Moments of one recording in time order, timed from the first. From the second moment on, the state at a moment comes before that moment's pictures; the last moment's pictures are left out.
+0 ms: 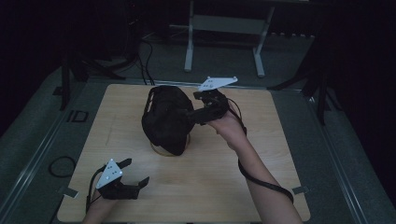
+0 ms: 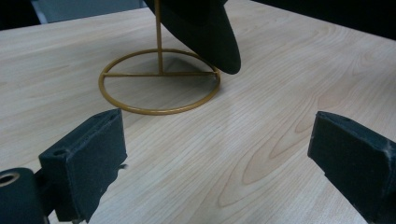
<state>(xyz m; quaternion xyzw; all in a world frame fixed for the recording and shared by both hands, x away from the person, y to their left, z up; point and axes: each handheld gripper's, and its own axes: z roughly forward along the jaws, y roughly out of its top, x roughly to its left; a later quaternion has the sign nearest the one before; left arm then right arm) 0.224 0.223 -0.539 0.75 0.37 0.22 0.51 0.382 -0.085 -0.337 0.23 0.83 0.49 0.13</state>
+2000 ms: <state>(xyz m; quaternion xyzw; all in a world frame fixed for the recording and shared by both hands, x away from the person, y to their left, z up) 0.224 0.219 -0.546 0.76 0.36 0.21 0.50 0.330 -0.179 -0.467 0.25 0.83 0.47 0.14</state>
